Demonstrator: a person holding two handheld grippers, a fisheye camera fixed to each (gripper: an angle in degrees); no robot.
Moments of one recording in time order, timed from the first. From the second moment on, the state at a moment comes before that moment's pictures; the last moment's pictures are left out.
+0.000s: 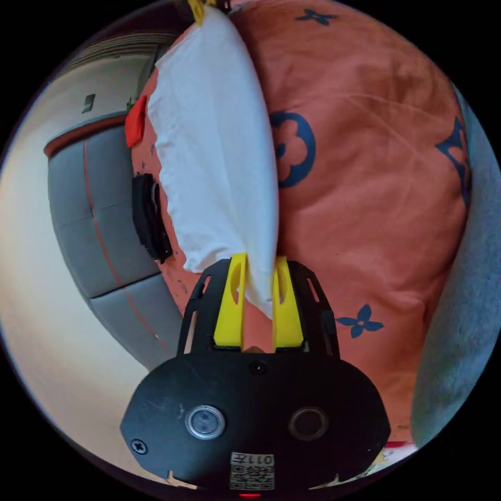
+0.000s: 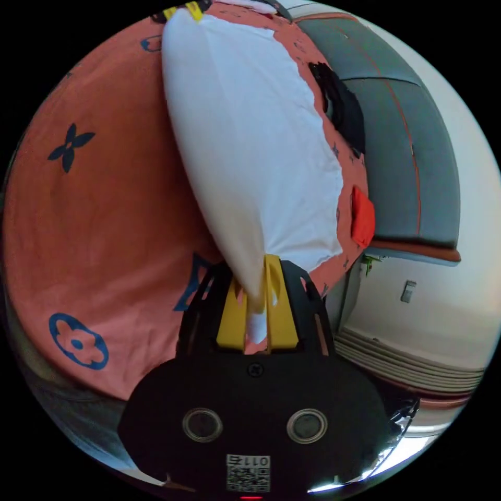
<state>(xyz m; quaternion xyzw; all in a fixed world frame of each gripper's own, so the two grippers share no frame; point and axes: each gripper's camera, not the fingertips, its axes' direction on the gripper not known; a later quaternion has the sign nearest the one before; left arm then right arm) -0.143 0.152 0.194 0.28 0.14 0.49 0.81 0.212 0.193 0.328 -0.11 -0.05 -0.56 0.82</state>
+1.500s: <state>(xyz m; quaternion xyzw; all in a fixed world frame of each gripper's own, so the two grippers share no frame) -0.471 0.150 0.413 -0.17 0.67 -0.22 0.69 0.439 0.187 0.339 -0.12 -0.38 0.51 0.76</state>
